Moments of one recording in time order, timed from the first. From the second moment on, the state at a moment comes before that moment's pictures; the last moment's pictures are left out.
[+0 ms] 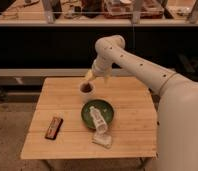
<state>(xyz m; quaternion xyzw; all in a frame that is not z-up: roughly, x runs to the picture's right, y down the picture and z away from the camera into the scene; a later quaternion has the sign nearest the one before) 0.022 -0.056 0.813 -0.08 -0.28 -0.72 0.63</state>
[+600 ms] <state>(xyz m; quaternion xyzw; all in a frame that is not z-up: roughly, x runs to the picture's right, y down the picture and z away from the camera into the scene) 0.197 -0.062 0.763 -0.20 -0.20 -0.67 0.69</state>
